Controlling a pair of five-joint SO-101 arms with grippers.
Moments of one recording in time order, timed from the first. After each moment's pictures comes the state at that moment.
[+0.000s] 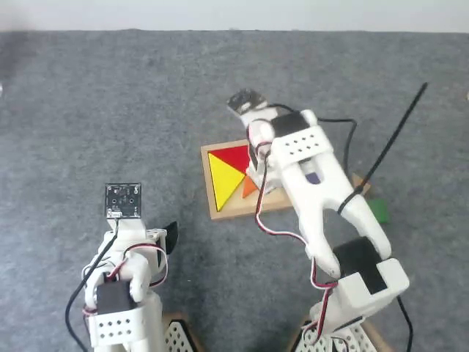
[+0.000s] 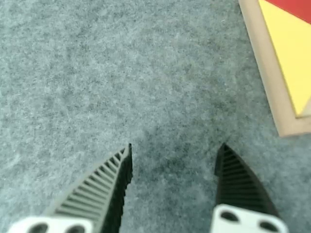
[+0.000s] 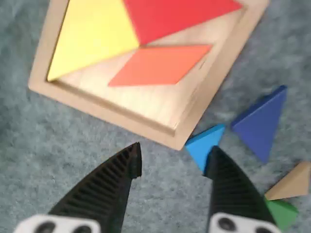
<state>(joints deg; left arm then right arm) -14.2 -103.1 97.7 72.0 -0.7 -26.3 6.8 5.6 81.0 13.2</state>
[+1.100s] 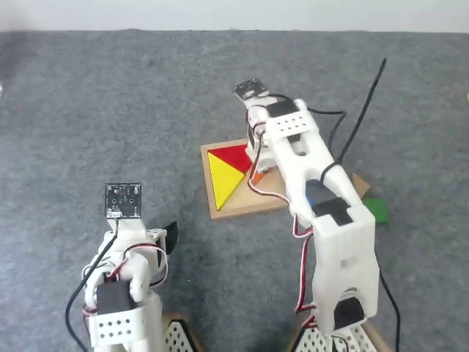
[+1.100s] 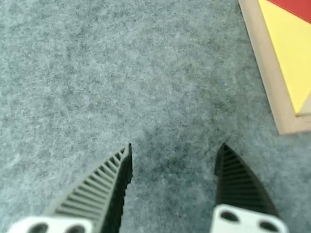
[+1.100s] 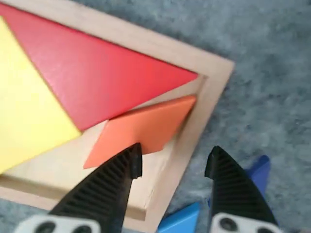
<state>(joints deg) -14.2 -103.1 97.7 72.0 -0.7 -22.2 34.5 -18.2 75.6 10.5</state>
